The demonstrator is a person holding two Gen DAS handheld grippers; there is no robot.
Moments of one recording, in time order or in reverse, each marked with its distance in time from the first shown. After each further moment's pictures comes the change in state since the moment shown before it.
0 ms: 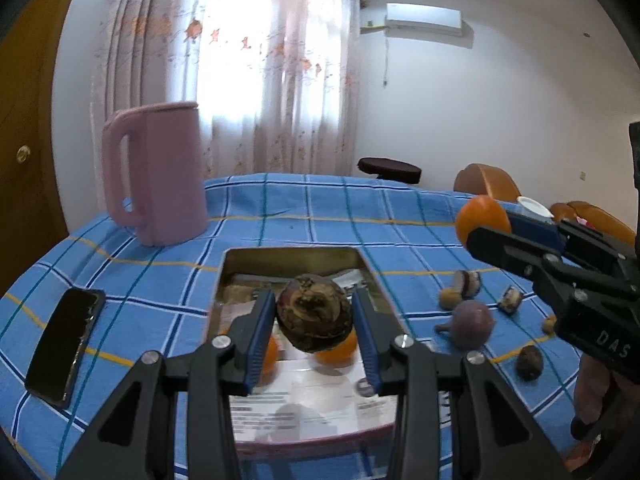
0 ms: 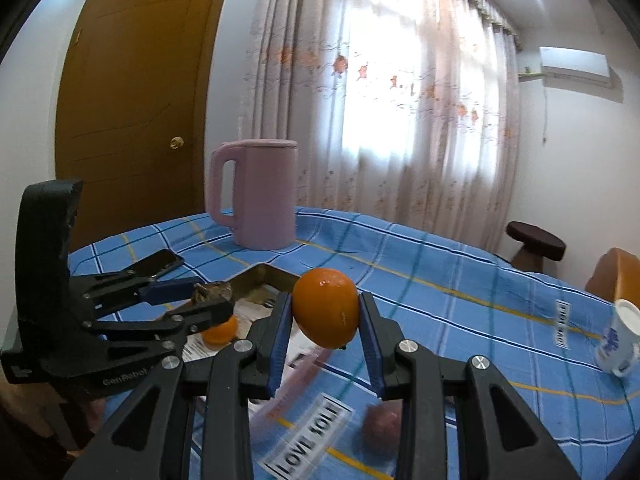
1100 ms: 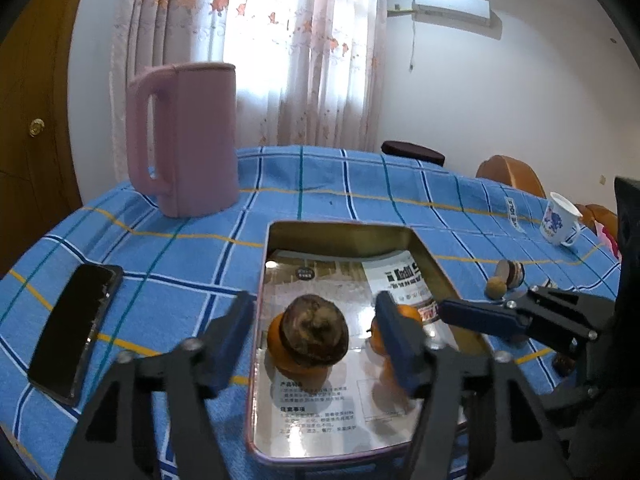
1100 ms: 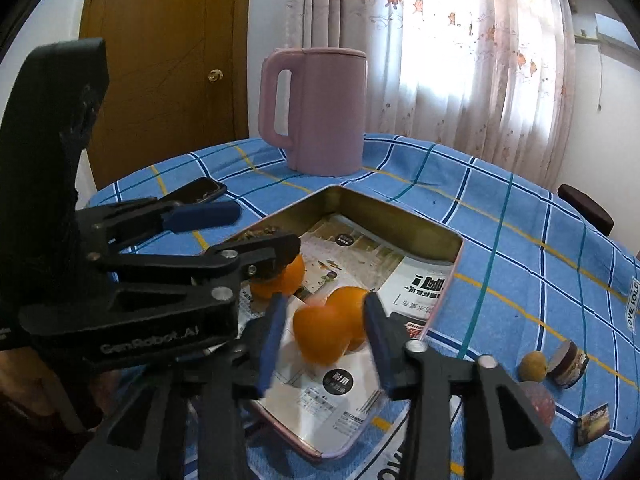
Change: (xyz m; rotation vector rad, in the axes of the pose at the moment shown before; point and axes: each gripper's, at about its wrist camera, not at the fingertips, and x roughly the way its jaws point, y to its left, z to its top) left arm 0.020 0.031 -0.006 -0.043 0.062 0.054; right arm 0.069 0.050 -0.028 -0.035 0.227 0.161
